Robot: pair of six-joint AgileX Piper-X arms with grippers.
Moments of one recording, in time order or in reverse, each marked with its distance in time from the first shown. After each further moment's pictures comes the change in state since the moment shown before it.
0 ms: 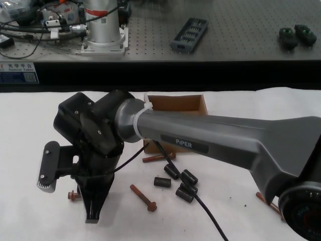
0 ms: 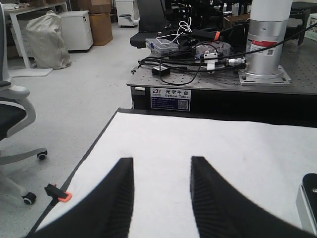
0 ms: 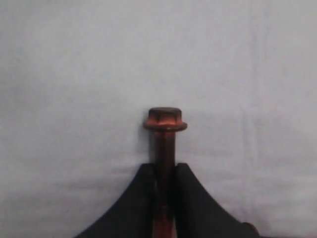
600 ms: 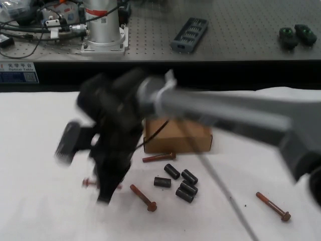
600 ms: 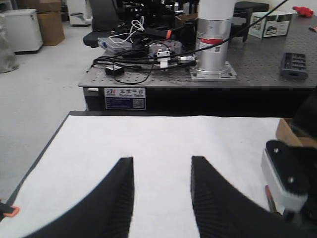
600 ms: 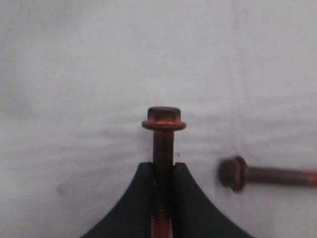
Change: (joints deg) left arm 0.0 0.0 0.0 0.1 11.7 0.0; right arm -9.1 -9.5 2.4 6.6 -9.9 7.0
